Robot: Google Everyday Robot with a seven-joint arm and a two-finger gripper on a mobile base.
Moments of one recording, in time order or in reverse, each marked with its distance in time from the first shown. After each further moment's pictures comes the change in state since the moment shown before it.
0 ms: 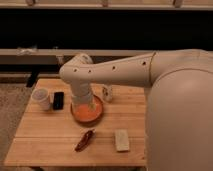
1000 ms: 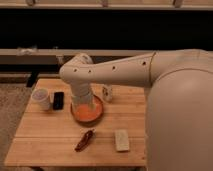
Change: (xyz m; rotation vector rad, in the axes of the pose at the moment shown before) arm 0.000 0.000 0.000 0.000 0.000 0.000
